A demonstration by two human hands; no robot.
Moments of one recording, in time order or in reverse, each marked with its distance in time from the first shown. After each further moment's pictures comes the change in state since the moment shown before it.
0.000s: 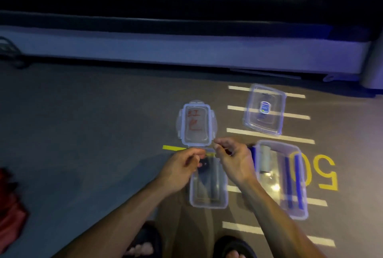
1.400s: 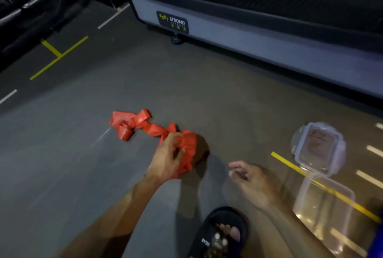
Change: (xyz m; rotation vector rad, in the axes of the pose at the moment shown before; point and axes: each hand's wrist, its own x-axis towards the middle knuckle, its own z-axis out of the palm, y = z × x) left_hand -0.201 -0.110 -0.228 0.302 0.795 -0.112; right_hand -0.090 -0.068 0.203 -0.300 -0.690 -0.117
